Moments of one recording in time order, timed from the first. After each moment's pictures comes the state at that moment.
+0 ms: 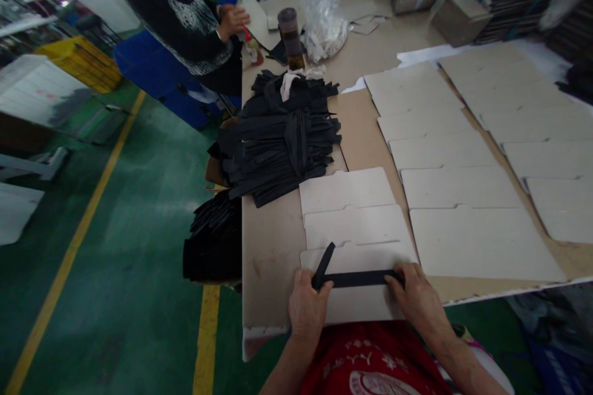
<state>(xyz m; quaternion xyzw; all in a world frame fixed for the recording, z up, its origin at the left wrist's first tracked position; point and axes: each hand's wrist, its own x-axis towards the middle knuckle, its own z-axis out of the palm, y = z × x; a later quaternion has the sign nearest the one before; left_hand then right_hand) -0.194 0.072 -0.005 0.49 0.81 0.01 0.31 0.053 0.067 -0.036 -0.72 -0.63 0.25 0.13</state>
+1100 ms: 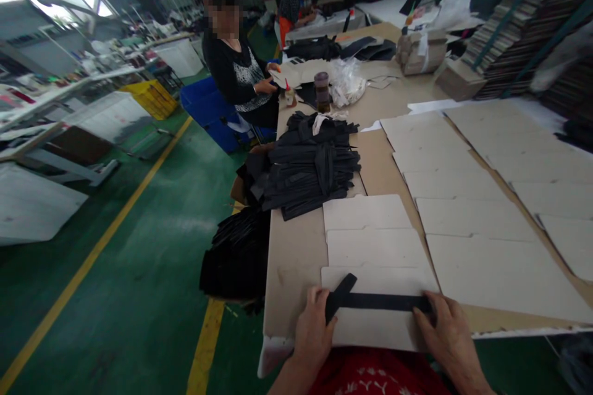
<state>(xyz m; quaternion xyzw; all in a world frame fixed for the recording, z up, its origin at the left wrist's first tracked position) -0.238 0.038 0.002 0.58 0.72 0.04 0.37 0.066 0.040 -0.069 -0.70 -0.68 0.08 0.22</state>
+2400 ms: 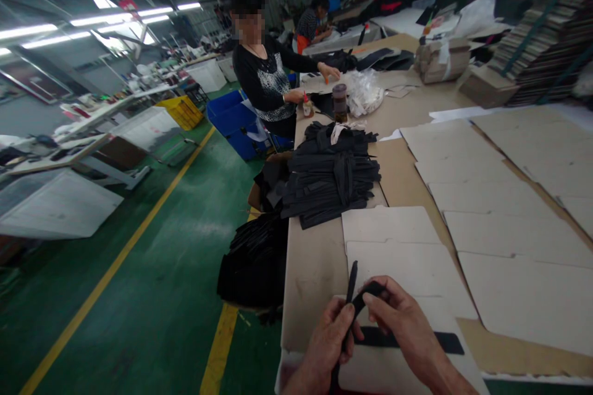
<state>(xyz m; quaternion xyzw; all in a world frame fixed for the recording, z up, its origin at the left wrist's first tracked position) -0.240 0.061 0.070 0.26 0.59 0.34 0.68 -0.090 0.102 0.075 -0.53 -0.37 0.68 0.34</state>
